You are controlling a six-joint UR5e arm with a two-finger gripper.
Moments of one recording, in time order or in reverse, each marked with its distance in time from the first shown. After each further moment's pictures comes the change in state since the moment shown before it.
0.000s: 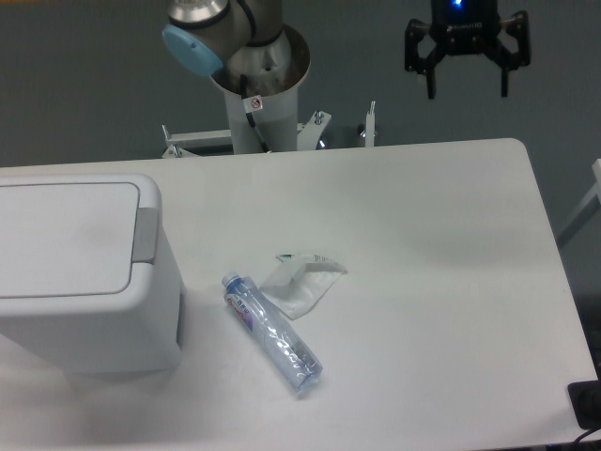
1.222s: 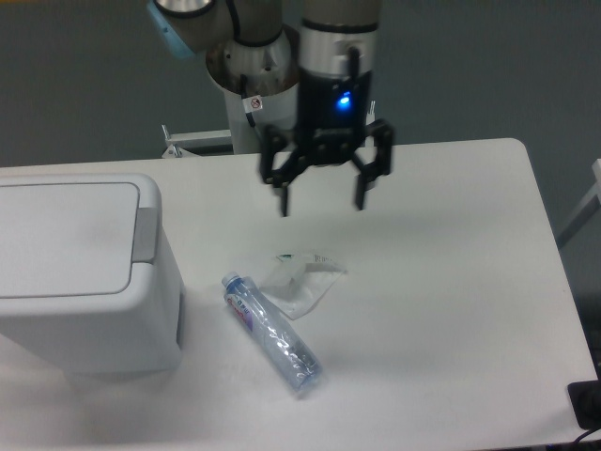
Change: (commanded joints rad) arm -0.455 -0.167 0.068 0.104 -0.334 -1.086
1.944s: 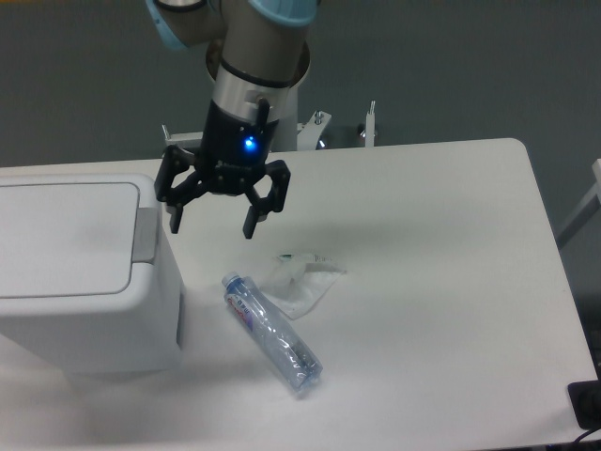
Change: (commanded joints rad) arm -0.101 -0.034 -0.017 0.009 -0.049 -0.054
